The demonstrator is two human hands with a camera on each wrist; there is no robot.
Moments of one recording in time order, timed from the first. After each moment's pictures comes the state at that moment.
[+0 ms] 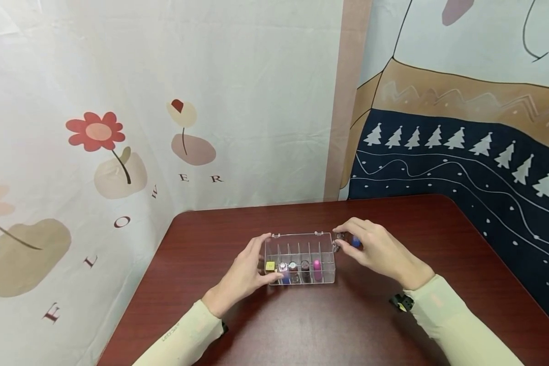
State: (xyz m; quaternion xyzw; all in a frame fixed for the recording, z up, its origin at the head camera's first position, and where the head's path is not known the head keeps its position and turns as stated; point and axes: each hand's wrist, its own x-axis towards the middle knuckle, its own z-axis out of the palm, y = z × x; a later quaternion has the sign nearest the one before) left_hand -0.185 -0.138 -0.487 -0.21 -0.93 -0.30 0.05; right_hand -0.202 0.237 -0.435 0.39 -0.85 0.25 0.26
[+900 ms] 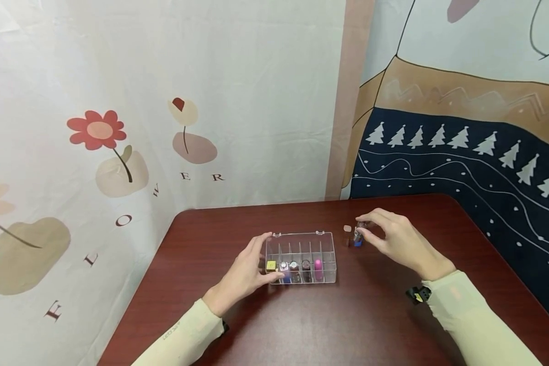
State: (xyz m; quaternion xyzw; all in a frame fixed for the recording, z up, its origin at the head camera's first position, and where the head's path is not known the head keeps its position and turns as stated) left_hand -0.186 -0.137 -0.487 -0.20 -0.94 -0.29 0.05; right_hand -0.221 0.278 -0.438 0.37 -0.84 0.25 0.31
